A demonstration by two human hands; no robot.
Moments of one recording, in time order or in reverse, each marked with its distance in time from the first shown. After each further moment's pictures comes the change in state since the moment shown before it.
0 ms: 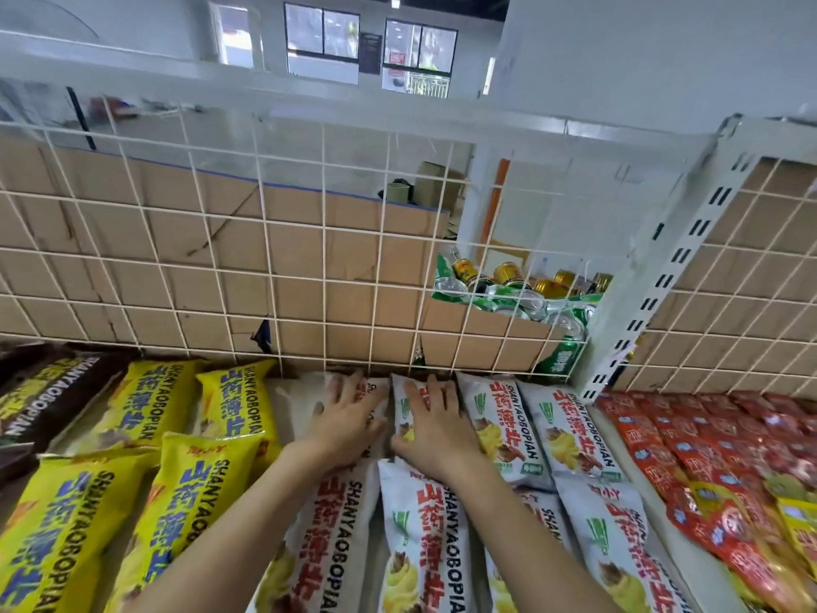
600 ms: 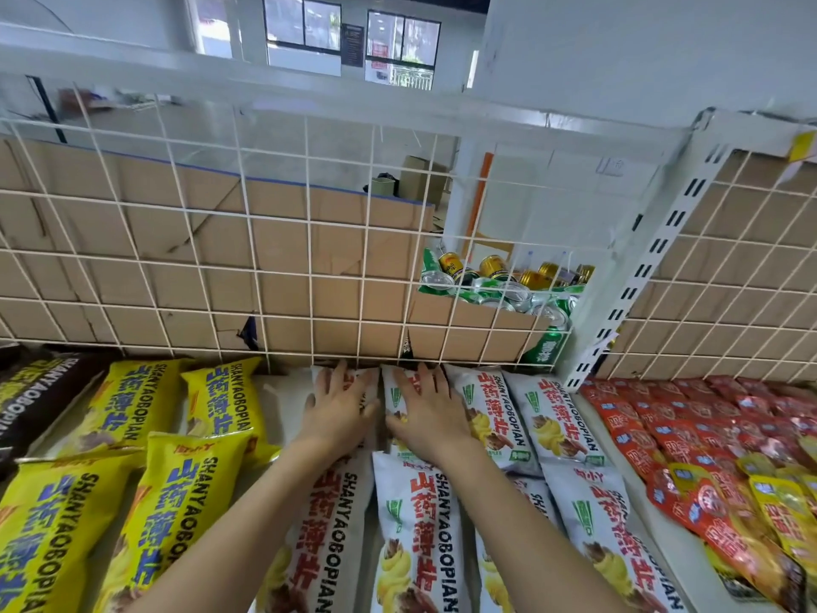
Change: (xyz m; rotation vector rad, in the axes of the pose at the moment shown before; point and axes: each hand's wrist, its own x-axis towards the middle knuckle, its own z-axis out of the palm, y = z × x) left_hand 0.007 0.007 0.007 -0.069 0.158 -0.059; right_hand 0.005 0.006 -0.003 -0.026 0.075 -0.003
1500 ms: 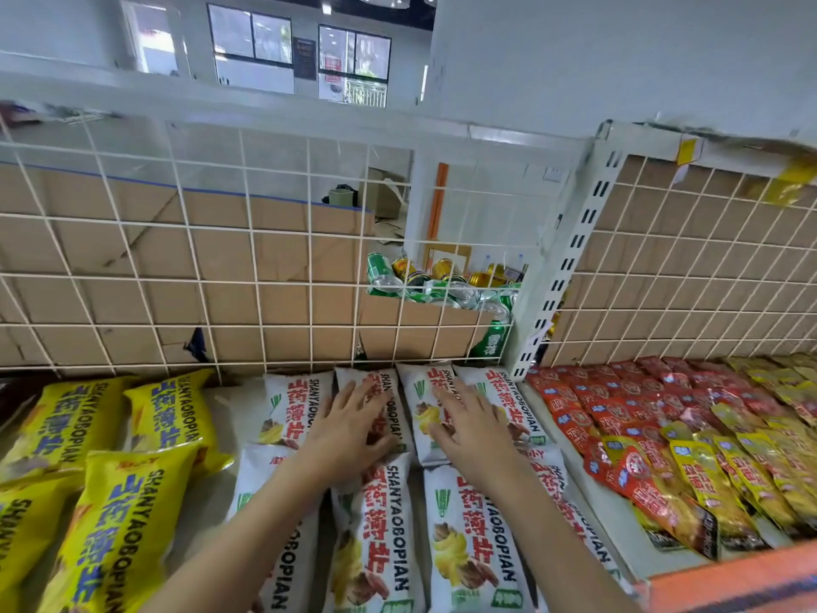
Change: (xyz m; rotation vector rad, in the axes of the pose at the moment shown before) left_hand -0.028 0.045 0.011 0.208 -0.117 0.372; right_hand -0.079 0.076 -0.025 0.070 0.129 0.122
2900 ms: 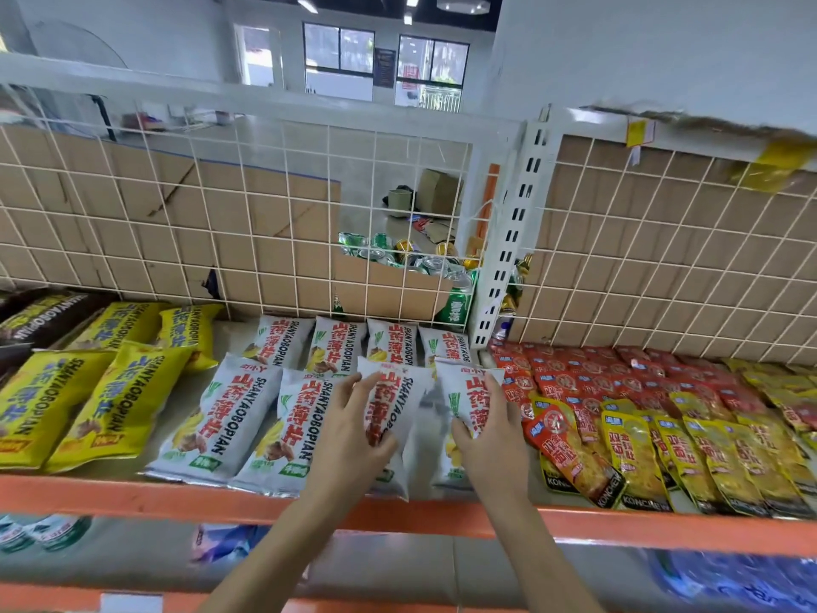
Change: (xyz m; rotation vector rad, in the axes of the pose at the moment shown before) left_hand -0.094 0.167 0.037 -0.587 0.556 -0.245; right_hand -0.107 0.094 -0.013 0.397 0.342 0.133
